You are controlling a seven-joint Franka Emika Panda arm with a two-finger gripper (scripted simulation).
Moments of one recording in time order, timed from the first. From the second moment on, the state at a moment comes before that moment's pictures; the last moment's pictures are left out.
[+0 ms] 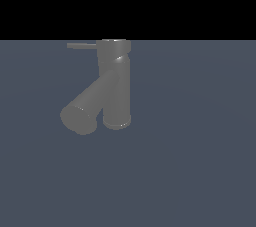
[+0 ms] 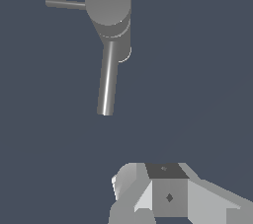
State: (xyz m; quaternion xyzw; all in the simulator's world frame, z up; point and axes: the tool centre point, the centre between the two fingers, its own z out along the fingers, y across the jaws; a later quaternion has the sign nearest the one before) arm -0.251 -0.013 0.485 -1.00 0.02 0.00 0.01
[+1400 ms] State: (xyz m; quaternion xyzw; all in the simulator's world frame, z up) arm -0.228 -0.013 0.488 -1.00 0.09 0.00 0.02
